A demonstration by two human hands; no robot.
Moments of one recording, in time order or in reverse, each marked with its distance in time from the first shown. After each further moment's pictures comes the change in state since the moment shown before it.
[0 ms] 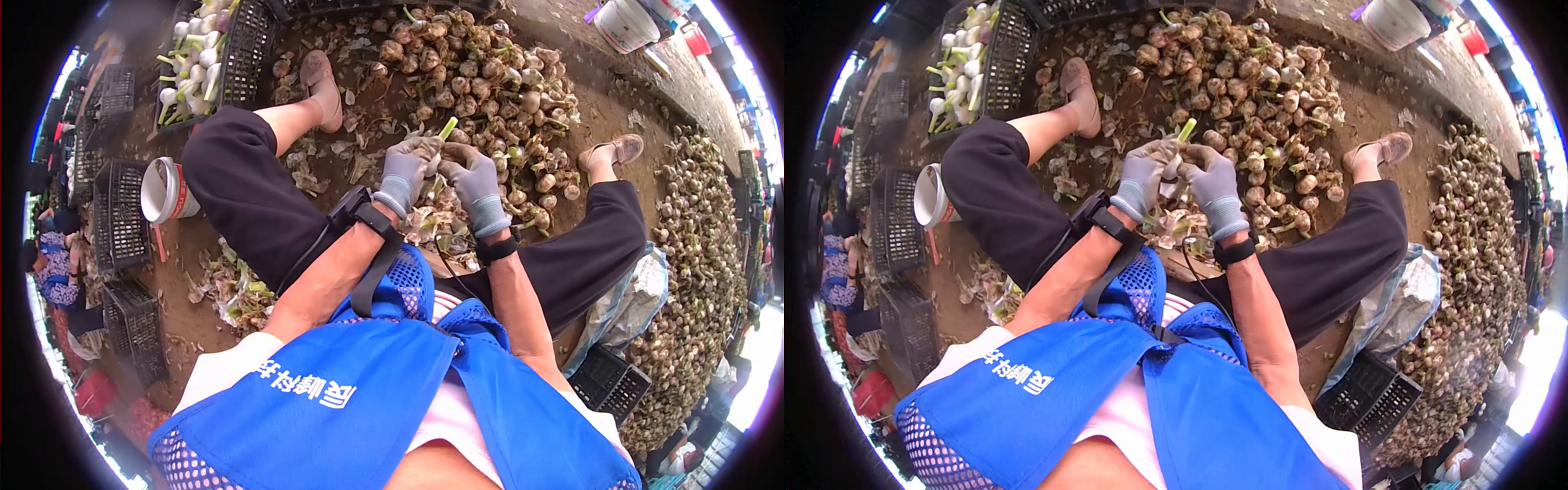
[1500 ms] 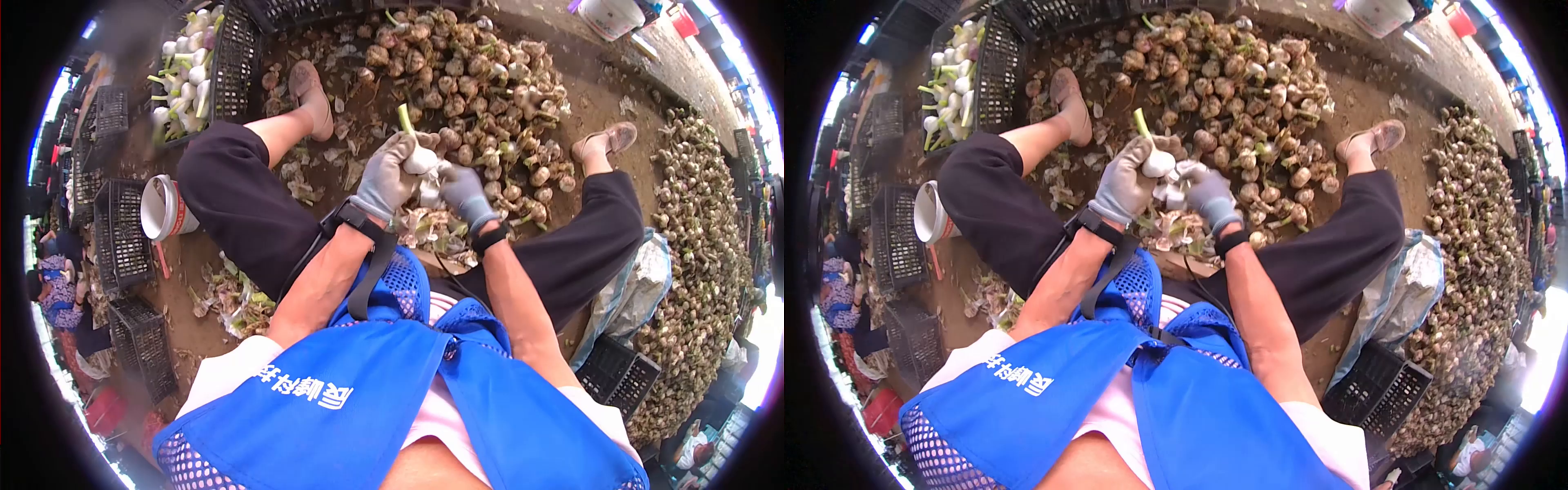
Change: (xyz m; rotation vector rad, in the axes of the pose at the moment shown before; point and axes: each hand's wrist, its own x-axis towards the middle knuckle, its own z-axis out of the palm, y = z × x) left_hand -0.014 0.021 0.003 -0.260 -0.297 -0.037; right_hand 0.012 0.065 -0.007 -0.550 -0.022 -0.089
